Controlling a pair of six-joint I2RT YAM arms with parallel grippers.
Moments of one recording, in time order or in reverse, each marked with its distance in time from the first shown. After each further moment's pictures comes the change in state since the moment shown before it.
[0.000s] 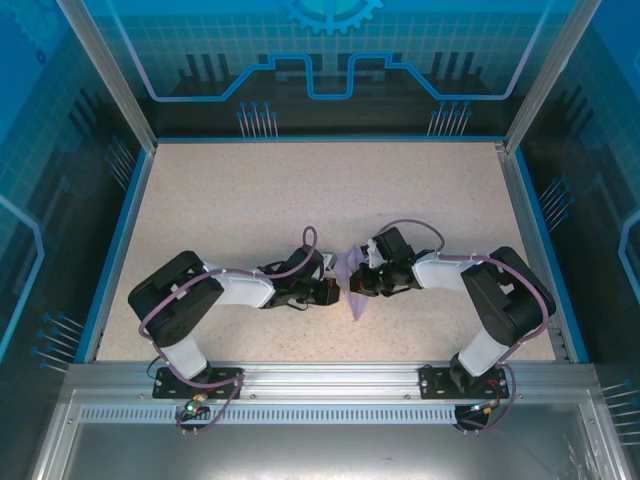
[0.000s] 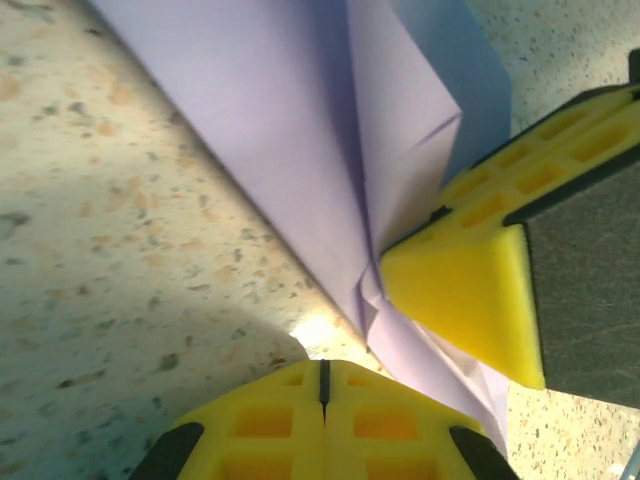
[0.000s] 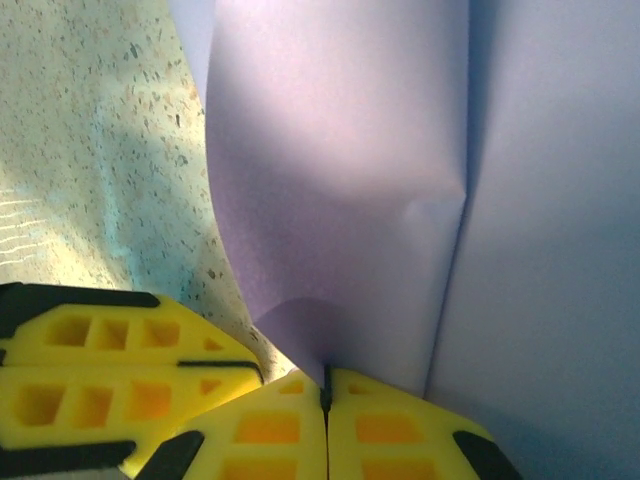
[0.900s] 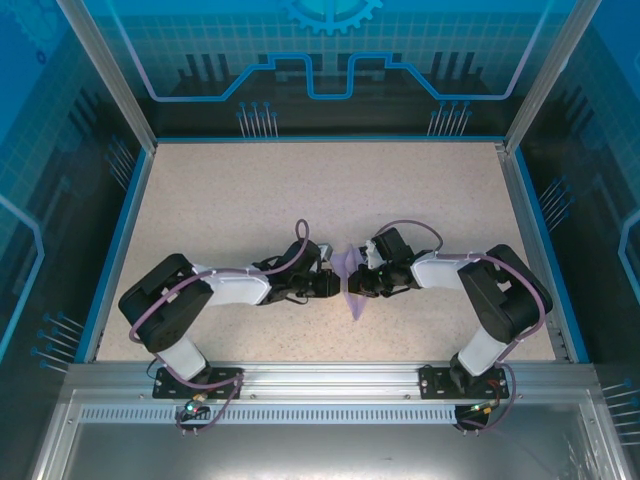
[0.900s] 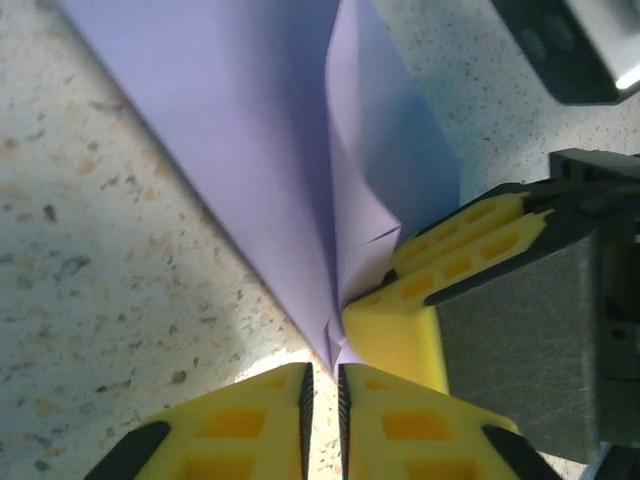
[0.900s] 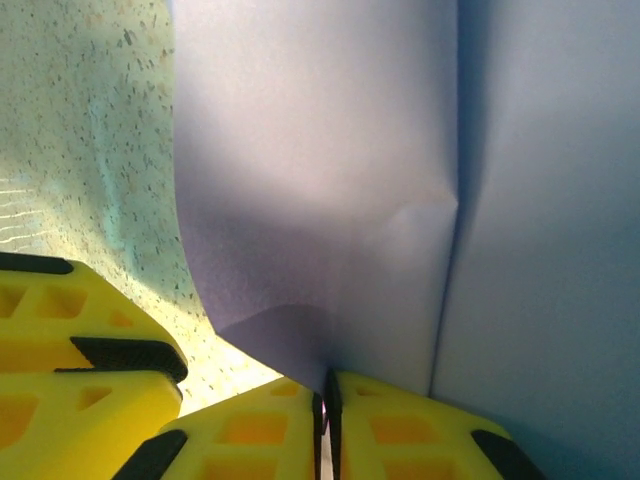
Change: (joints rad) left arm 0.018 -0.048 0.033 -0.031 -0.025 -0.085; right arm 0.001 0.024 0.000 0.019 -0.019 -0.022
